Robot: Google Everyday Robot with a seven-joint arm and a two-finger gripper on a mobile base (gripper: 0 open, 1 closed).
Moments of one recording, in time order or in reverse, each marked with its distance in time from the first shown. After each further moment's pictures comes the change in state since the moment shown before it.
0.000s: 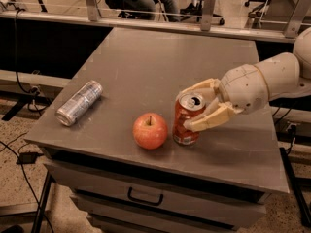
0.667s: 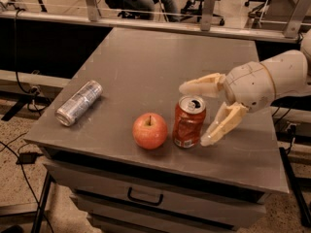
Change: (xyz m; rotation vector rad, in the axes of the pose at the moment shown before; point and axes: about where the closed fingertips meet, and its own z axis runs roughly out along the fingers) arm -0.007 -0.001 -0.009 0.024 0.001 -0.028
